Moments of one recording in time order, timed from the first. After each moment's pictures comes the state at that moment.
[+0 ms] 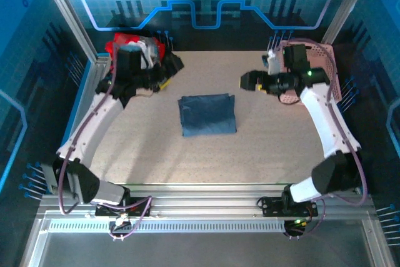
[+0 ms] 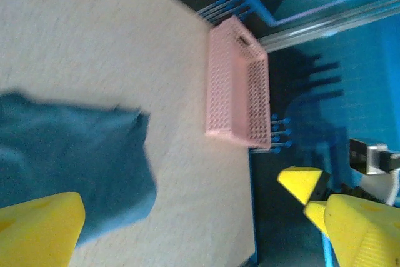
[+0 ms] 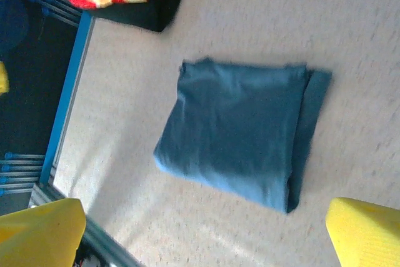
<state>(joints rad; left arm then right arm) -0.22 1.40 1.33 -0.50 0.51 -0.87 0.13 1.45 1.47 -0.95 -0.58 0.23</state>
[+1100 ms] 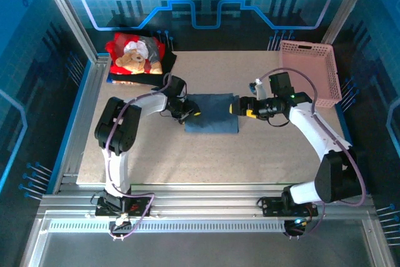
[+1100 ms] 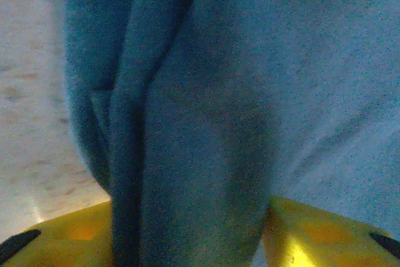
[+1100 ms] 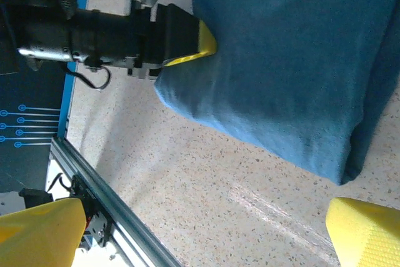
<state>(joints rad) -0.37 2.04 1.34 -0.47 0.42 -0.88 0.19 1.40 1.10 -0.70 -0.70 0.27</state>
